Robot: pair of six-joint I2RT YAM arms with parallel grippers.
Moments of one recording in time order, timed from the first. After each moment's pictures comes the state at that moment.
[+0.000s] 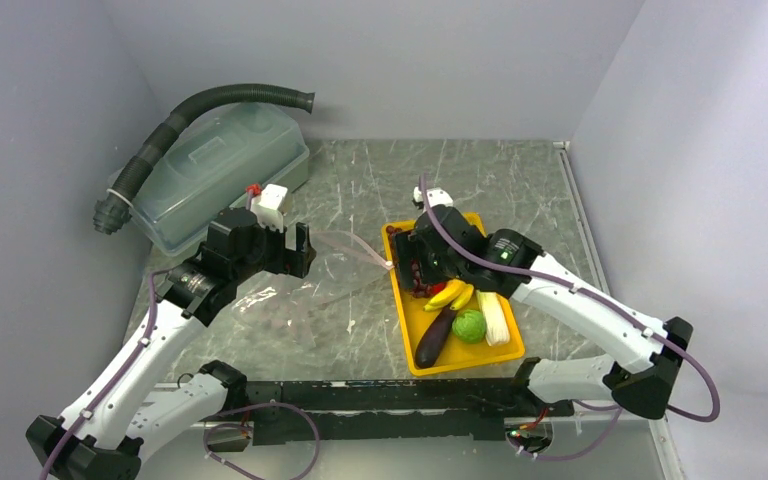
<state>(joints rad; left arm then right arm) -0.48 0.87 0.91 -0.56 0.00 -0.17 0.92 1.21 1.29 -0.91 0.26 0.53</state>
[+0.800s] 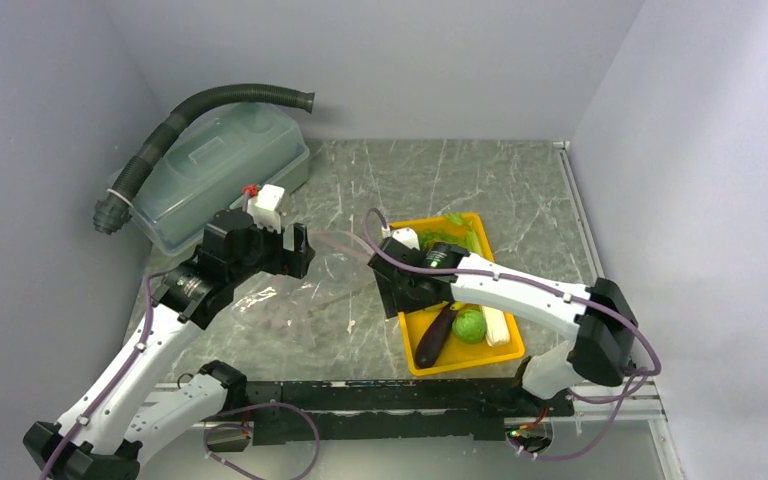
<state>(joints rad) -0.48 0.84 0.92 -0.57 0.00 -0.18 1.04 1.45 1.18 -0.91 0.26 0.70</state>
